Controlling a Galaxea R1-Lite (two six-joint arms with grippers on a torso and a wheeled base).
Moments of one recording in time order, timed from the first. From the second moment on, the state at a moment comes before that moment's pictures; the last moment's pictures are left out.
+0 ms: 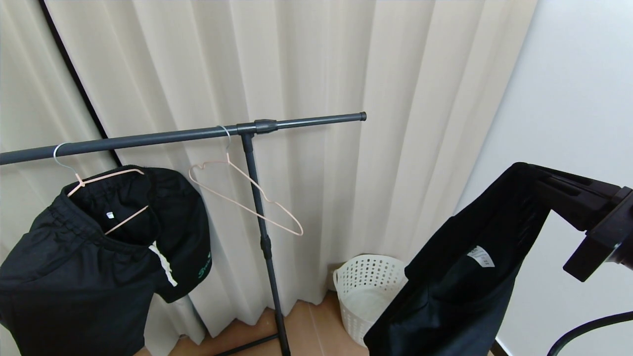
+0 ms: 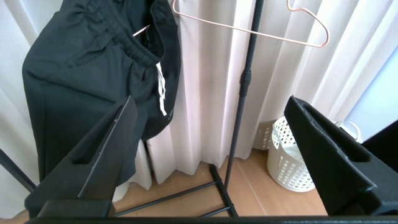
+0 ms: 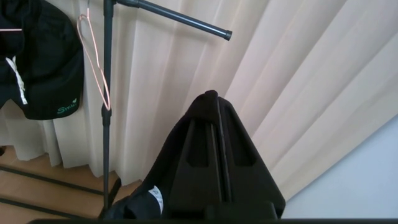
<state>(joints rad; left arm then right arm) 0.00 0.00 0.00 0.00 0.00 0.02 0.74 1.12 -0.58 -0.56 -0.31 -0.28</state>
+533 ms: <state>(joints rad) 0.00 0.01 0.00 0.01 0.00 0.06 0.74 1.12 -0.58 -0.56 -0.32 -0.29</state>
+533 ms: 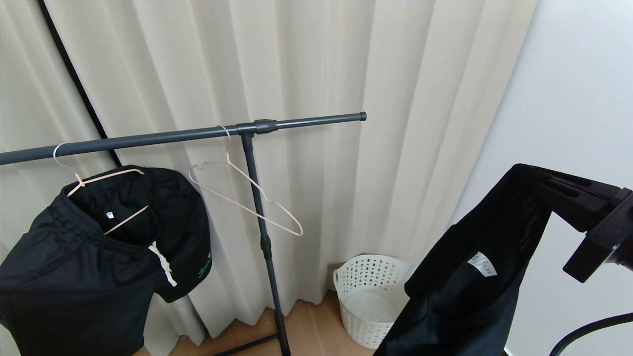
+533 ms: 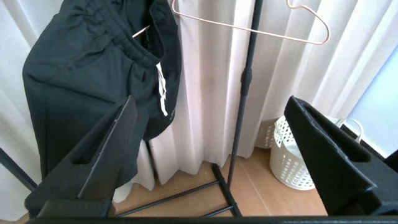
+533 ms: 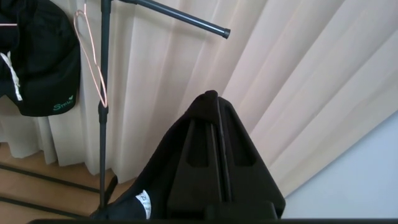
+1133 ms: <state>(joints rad) -0.19 0.69 -0.42 0.09 -0.06 -0.16 0.85 1.37 -0.74 -0.57 -0.31 -0.06</state>
